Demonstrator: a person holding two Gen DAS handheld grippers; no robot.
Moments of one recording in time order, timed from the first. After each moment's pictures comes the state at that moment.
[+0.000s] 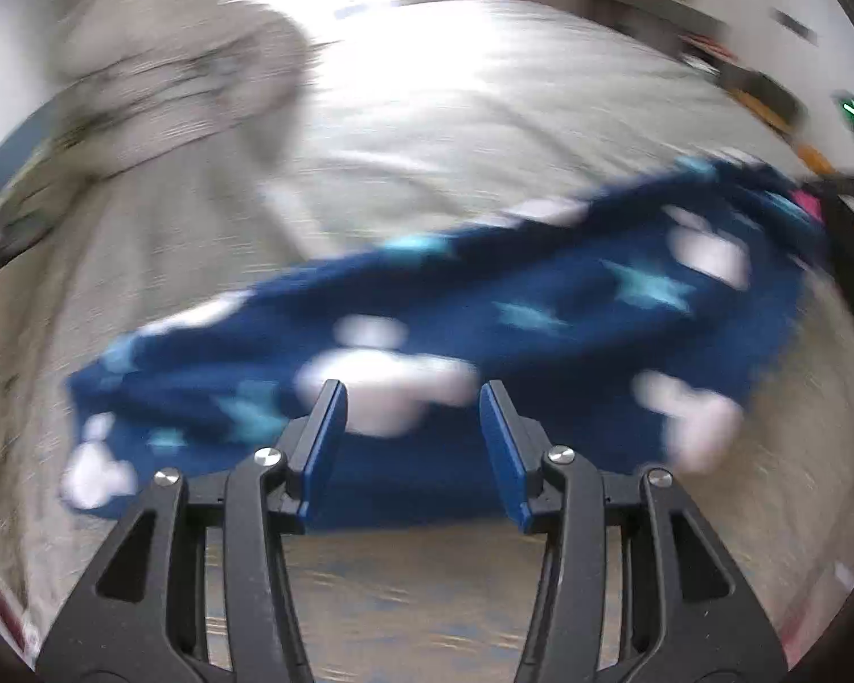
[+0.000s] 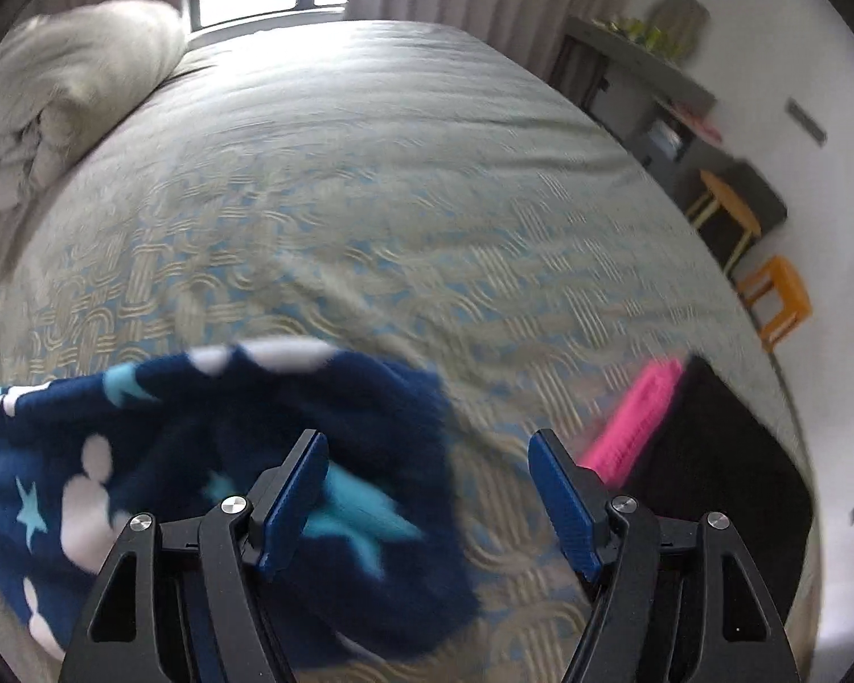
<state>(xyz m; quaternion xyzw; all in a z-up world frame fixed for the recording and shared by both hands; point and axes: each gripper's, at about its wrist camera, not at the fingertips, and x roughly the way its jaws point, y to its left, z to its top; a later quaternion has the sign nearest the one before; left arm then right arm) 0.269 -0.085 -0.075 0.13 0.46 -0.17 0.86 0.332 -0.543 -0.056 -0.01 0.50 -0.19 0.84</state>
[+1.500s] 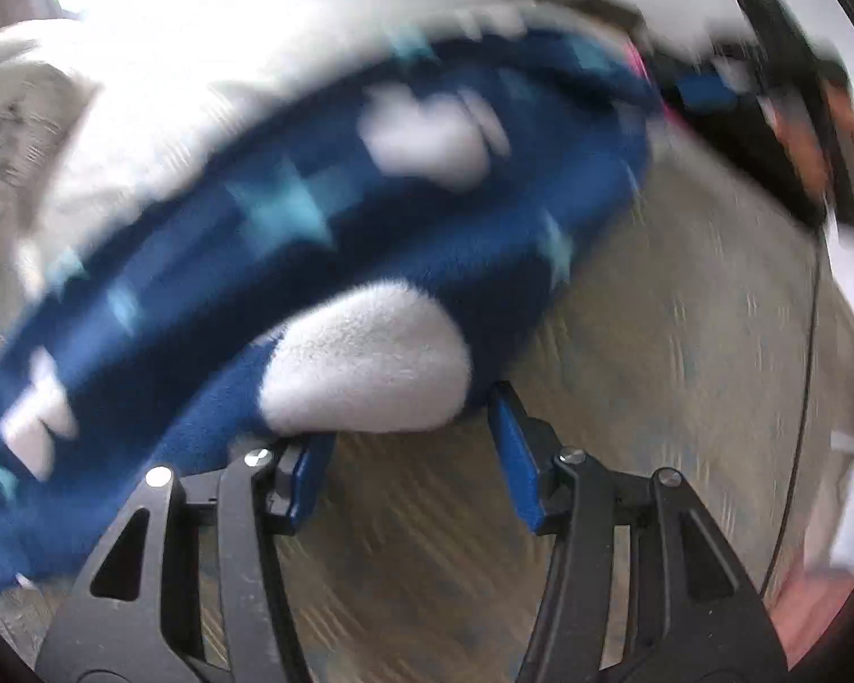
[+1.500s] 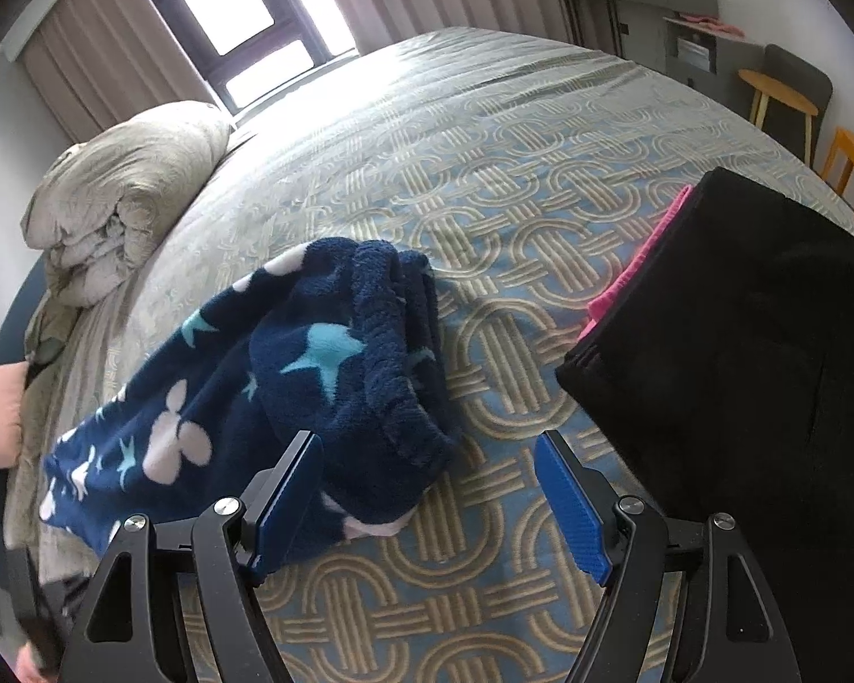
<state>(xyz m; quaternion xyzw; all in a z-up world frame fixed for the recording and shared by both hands) 0.237 -0.226 -0.125 0.16 0.44 -0.32 0.82 0.244 -0.578 -0.084 0.15 0.45 -0.08 0.88</state>
